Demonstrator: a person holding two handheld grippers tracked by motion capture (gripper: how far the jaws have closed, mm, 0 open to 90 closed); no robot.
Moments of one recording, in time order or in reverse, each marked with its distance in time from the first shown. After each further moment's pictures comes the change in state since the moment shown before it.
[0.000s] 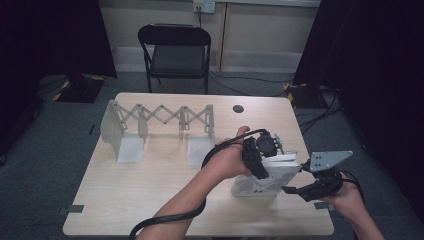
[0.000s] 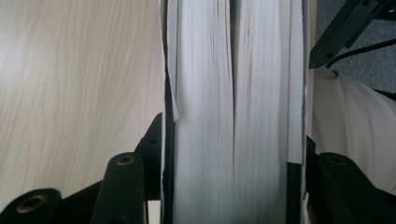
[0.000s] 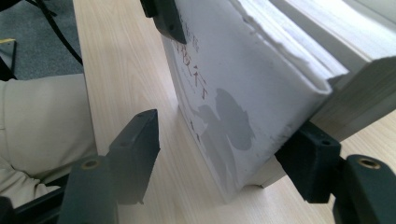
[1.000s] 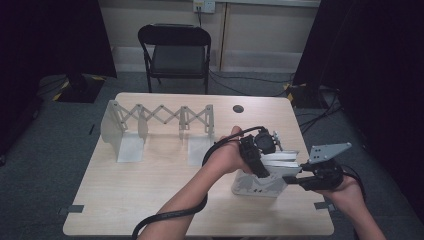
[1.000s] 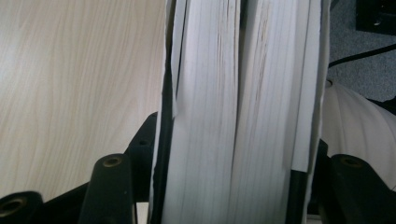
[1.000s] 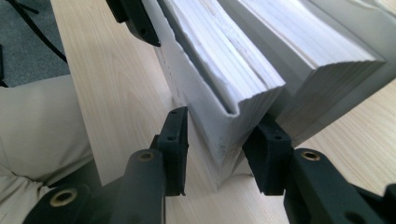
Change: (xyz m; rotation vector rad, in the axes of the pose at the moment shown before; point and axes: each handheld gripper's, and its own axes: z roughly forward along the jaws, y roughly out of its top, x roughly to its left) left arm 0.011 -0.001 0.003 -0.029 -0.034 -0.019; right arm -0.008 0.011 -0.003 0.075 -0.039 0.084
